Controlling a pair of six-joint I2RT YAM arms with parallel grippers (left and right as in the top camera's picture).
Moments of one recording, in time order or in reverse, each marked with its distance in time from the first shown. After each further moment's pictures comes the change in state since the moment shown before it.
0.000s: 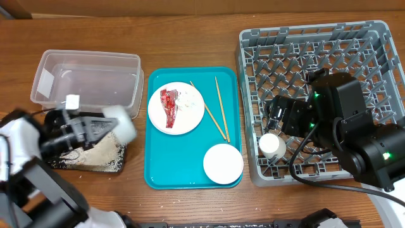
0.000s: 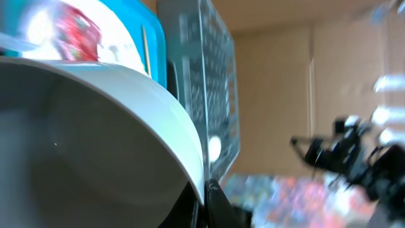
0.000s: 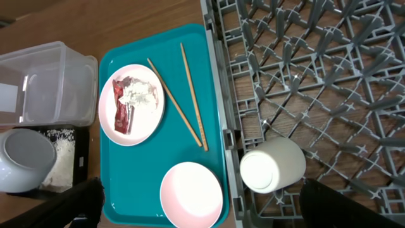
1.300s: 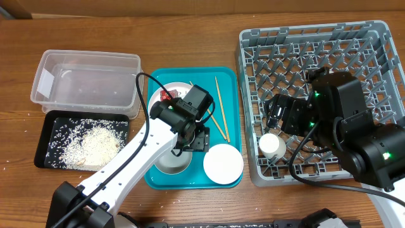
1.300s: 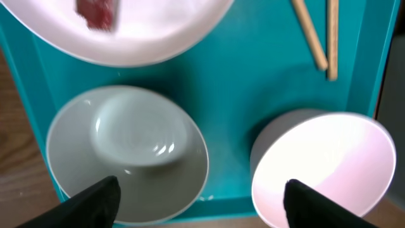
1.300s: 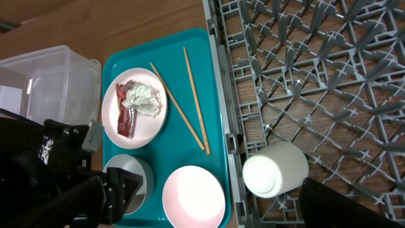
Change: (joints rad) left arm -1.276 -0.165 0.026 0.585 -1.246 -1.438; right arm 0.000 0.000 0.000 0.014 0.000 0.001
